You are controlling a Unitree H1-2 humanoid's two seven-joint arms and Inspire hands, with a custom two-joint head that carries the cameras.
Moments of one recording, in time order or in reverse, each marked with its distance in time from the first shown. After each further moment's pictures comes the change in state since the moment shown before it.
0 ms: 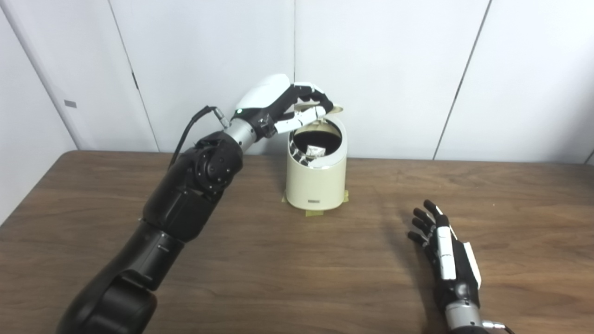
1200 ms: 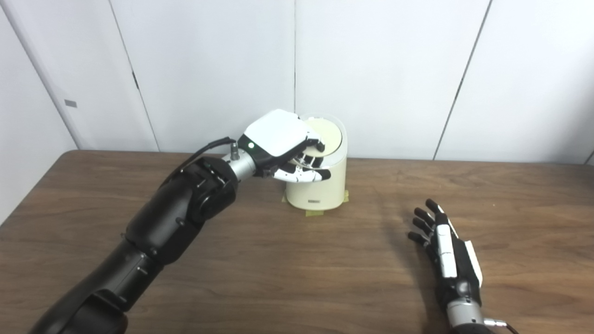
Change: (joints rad) left arm 0.079 0.077 -0.120 -0.109 0.401 -0.148 -0.031; right arm -0.007 -0.005 -0.001 -0.008 -0.008 0.026 -0.006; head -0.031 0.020
